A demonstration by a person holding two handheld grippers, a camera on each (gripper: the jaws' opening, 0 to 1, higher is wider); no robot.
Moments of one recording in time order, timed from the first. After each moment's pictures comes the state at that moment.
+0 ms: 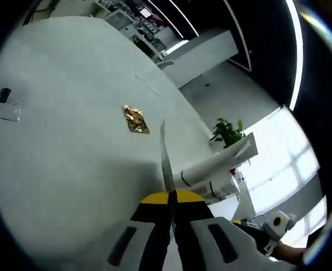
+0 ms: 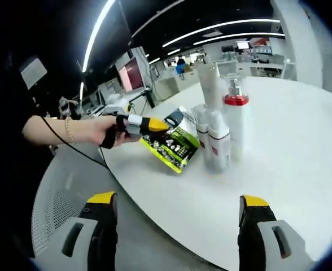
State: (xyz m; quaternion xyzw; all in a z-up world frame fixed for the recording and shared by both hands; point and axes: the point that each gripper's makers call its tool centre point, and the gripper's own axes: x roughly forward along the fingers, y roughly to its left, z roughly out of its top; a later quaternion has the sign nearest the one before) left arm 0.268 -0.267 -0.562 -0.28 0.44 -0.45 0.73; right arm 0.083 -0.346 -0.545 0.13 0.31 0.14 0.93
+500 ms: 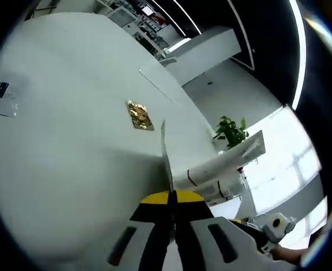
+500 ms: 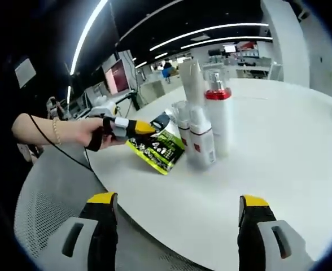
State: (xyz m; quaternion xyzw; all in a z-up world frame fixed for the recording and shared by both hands) left arm 0.280 -0.267 -0.581 -0.27 0.45 -0.44 0.73; right arm 0.084 -0.357 -0.558 0.12 0.31 0.10 0.94
